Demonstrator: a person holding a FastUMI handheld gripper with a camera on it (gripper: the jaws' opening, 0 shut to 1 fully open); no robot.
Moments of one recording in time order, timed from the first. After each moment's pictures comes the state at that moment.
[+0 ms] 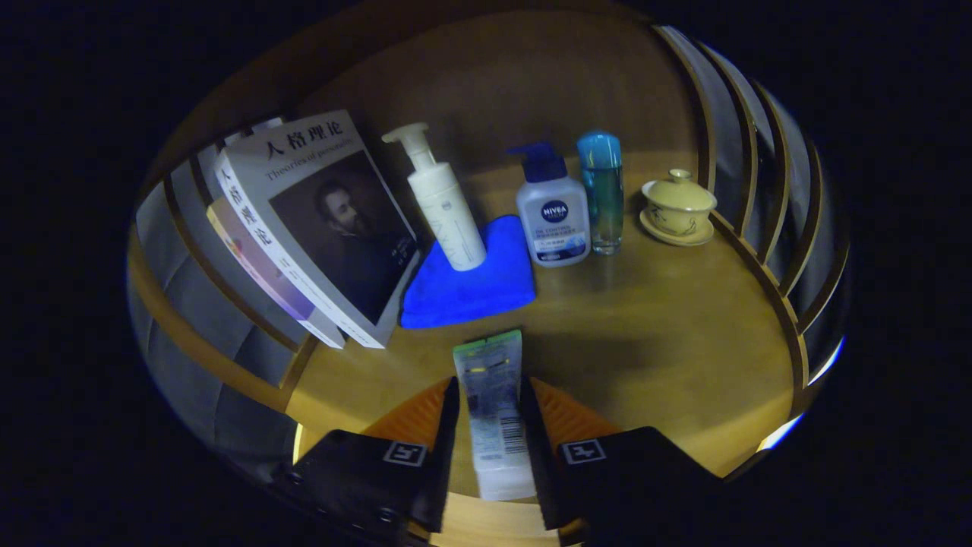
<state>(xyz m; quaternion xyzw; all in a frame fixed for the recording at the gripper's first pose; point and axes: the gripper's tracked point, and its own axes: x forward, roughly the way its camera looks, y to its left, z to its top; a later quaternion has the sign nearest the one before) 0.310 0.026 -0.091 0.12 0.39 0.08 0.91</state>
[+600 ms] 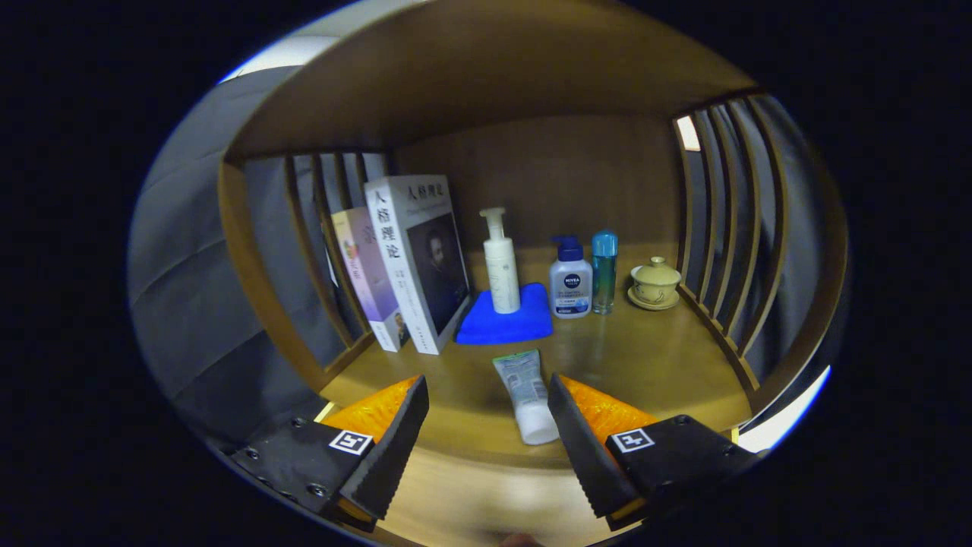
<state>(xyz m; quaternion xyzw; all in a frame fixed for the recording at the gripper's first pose) 0.215 0.041 -0.016 0.05 0.23 0.09 0.97</state>
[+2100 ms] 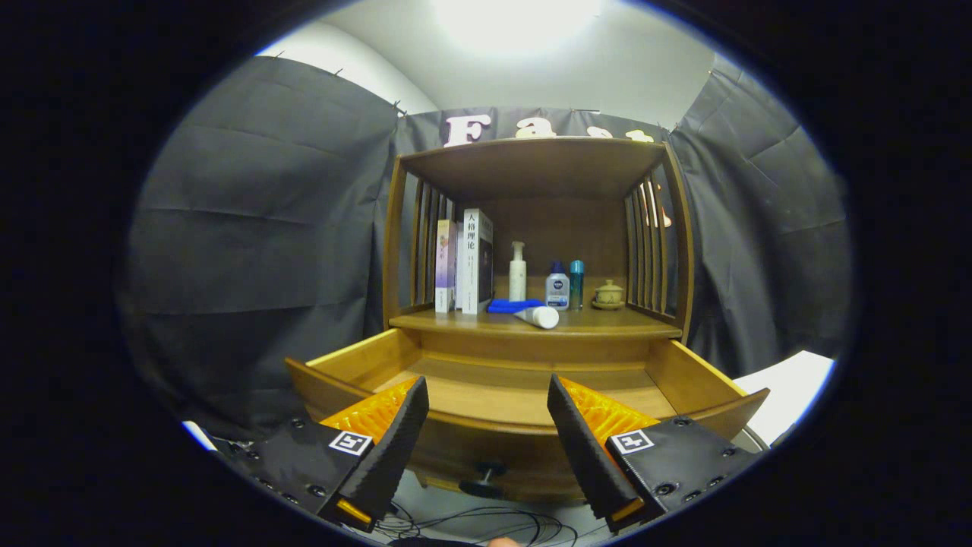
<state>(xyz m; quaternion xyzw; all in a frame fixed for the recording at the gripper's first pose) -0.047 0.065 -0.100 -0.03 0.06 0.07 1.00</state>
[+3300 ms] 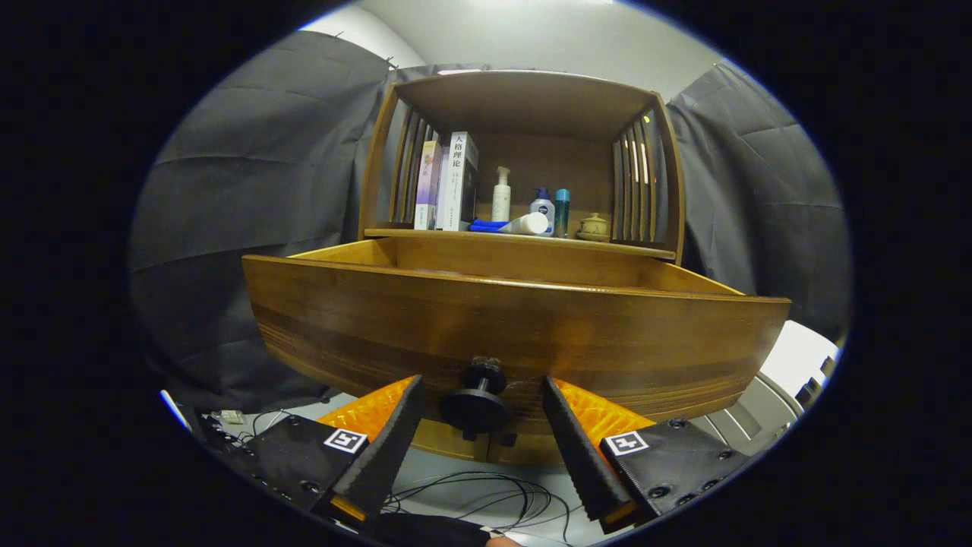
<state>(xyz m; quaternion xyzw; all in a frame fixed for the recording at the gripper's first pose) -0.047 0.057 -0.207 -0.05 0.15 0.01 0.99</state>
